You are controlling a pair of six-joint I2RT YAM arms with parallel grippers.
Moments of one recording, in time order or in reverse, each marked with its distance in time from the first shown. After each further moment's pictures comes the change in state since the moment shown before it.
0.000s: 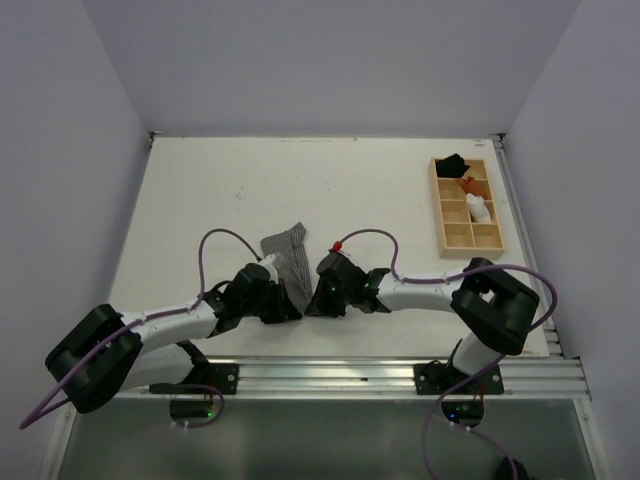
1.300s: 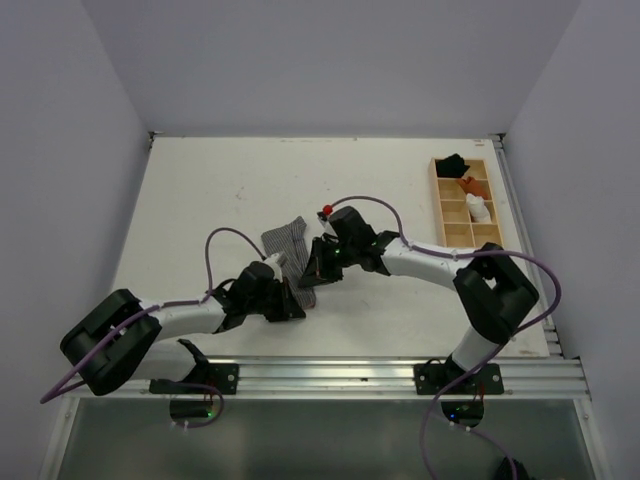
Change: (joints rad) left arm 0.007 0.122 0.000 0.132 0.031 -0.005; right arm -0.234 0.038 0.223 -0.090 -0.431 -0.322
